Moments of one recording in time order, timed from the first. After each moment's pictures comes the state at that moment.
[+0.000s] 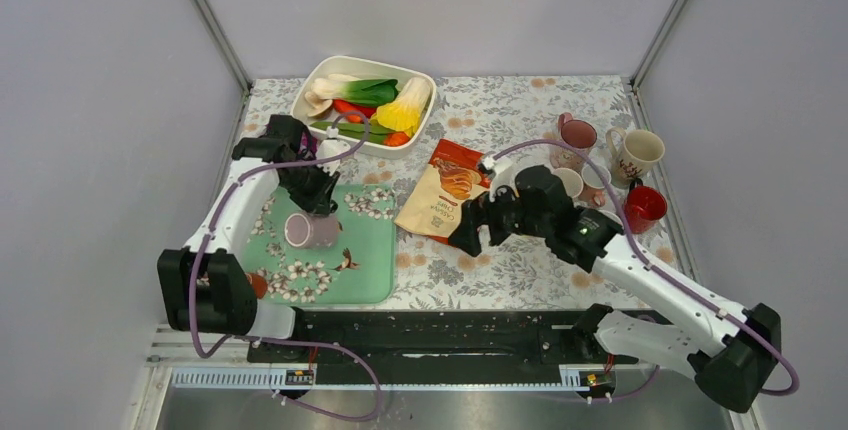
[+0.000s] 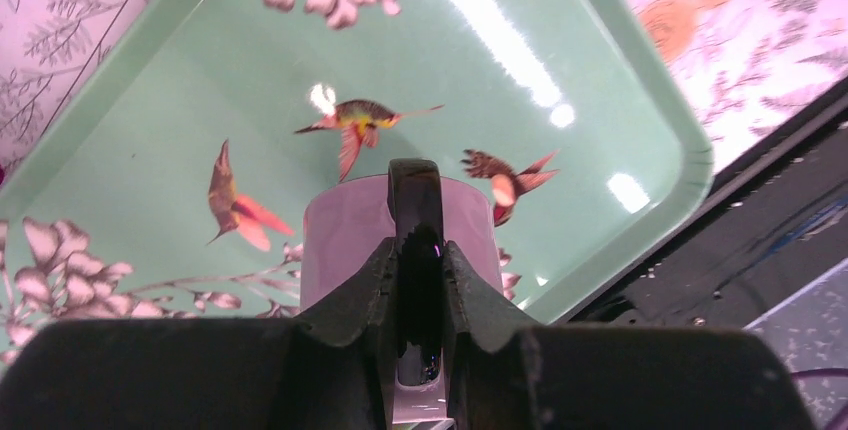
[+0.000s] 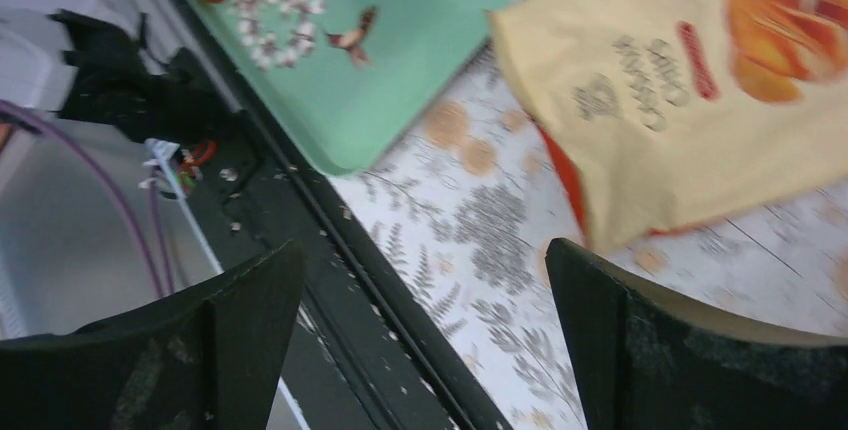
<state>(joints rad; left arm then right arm) -0.07 1.41 1.19 -1.08 0.34 0.58 0.72 1.00 0.87 -0.44 -0.28 0.28</state>
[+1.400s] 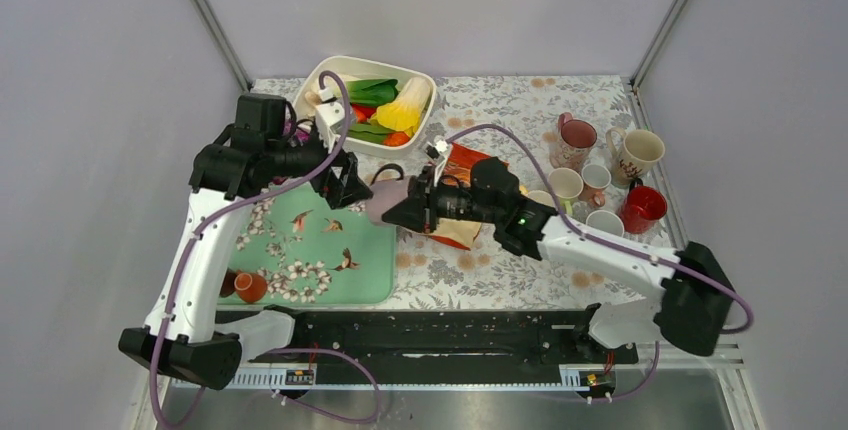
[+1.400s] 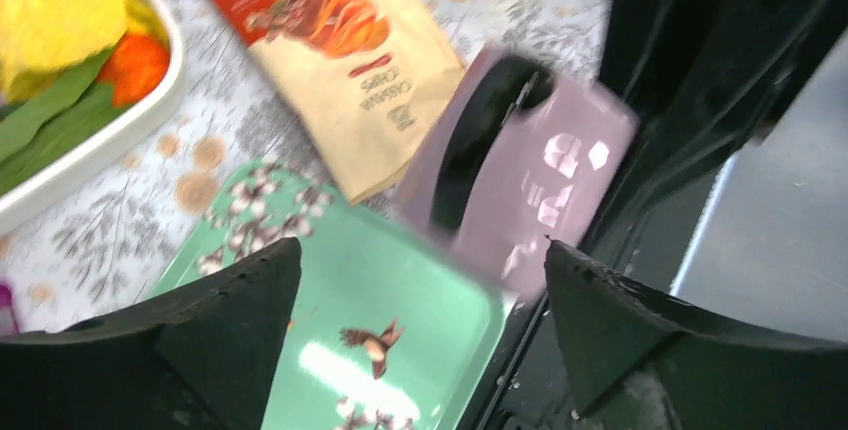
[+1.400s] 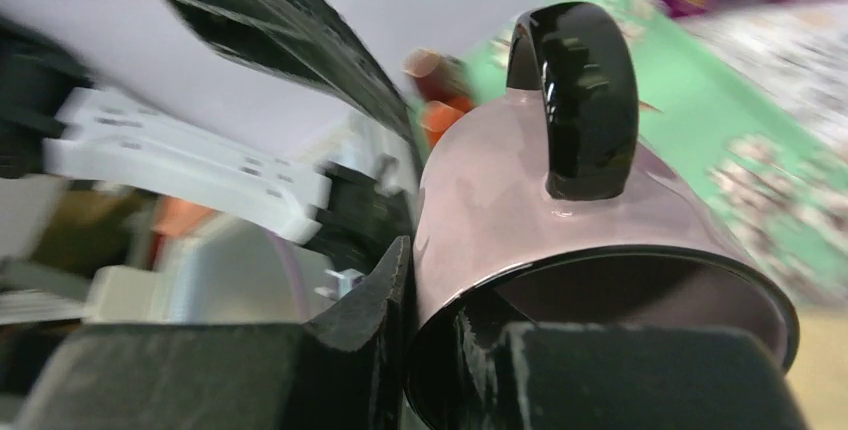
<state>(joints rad) -0.23 1.18 1.49 -1.06 0.80 0.39 0.94 1.39 0.94 0.48 -0.51 0.59</state>
